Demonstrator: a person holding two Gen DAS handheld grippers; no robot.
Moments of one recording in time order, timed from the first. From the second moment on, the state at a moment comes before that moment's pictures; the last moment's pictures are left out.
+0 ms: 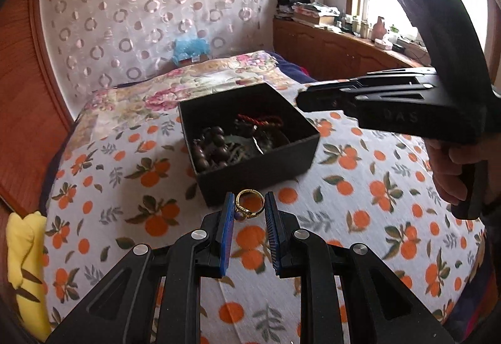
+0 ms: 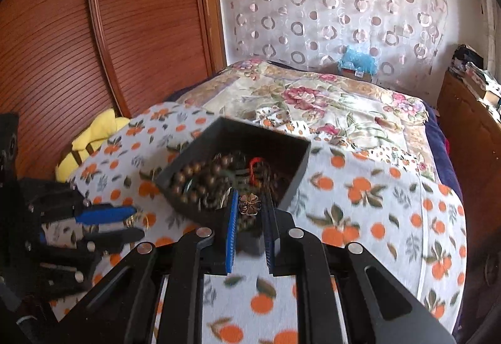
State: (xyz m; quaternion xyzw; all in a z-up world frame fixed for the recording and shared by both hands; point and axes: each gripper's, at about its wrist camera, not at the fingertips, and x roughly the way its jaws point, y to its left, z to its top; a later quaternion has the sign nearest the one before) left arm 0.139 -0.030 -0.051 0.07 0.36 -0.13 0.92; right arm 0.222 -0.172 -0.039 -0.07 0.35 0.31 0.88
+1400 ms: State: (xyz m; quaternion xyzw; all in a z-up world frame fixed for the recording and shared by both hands) left arm 0.226 -0.011 -0.044 0.03 0.36 -0.06 0.93; right arm 0.219 -0.204 -0.046 -0.04 0.33 0.24 0.91
